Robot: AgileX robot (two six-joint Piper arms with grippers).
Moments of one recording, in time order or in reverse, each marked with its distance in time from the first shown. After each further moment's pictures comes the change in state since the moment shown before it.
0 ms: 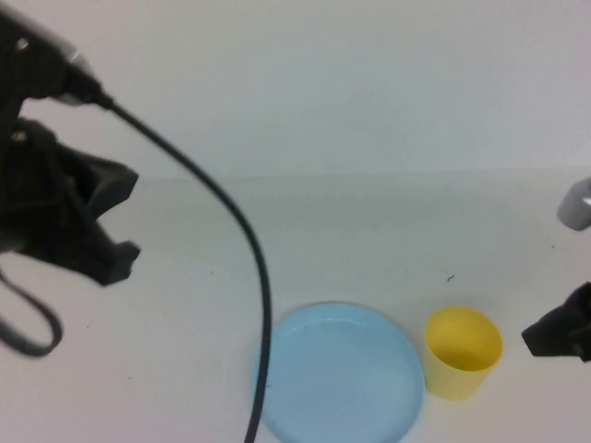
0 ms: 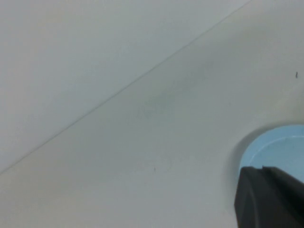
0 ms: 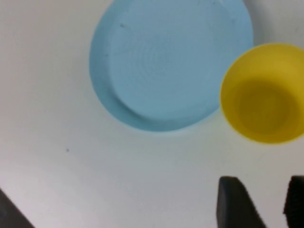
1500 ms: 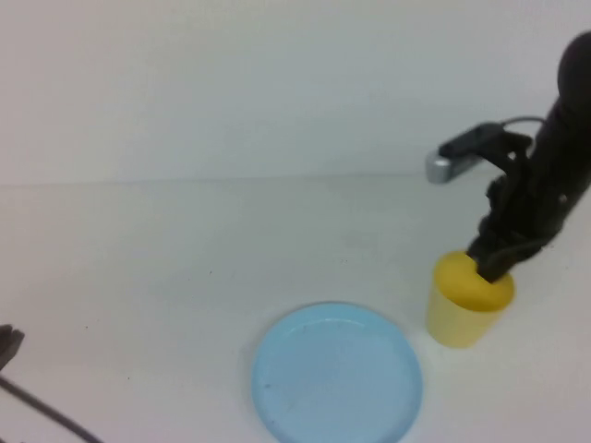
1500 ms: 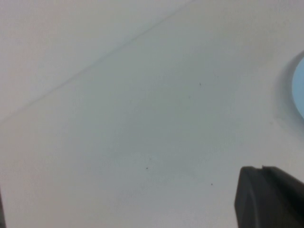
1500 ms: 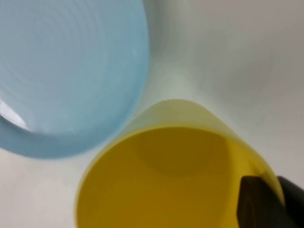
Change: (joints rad) right arm 0.125 0.656 -0.644 -0.404 0.234 0.165; left arm 0.000 -0.441 0.481 0.314 -0.044 -0.224
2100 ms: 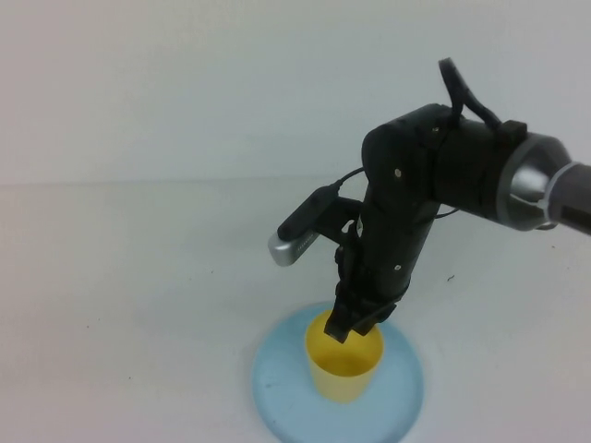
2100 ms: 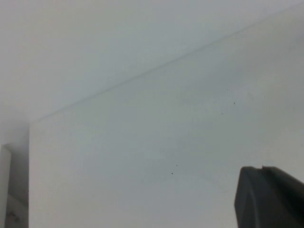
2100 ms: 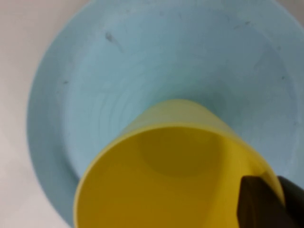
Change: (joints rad) right arm 0.358 0.143 -0.101 -0.083 -0.113 0.137; left arm 0.000 -0.239 0.143 0.162 -0.046 -0.213
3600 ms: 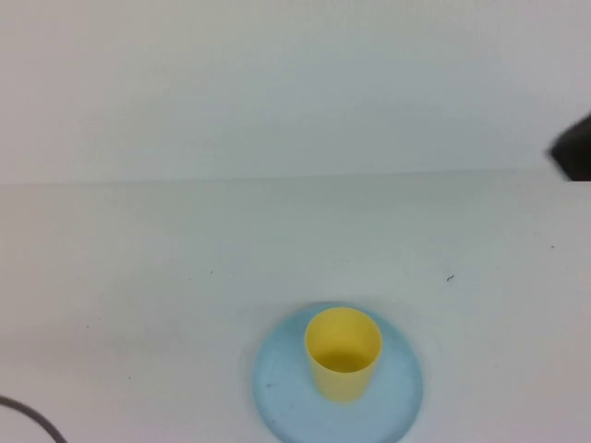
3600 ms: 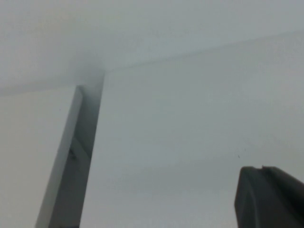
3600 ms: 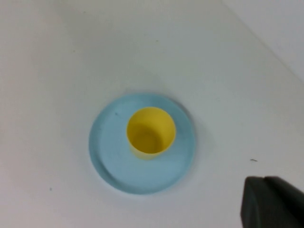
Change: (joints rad) right arm 0.012 -0.796 0.028 -0.051 0.158 0.106; left arm 0.302 0.003 0.017 -0.027 -0.017 -0.040
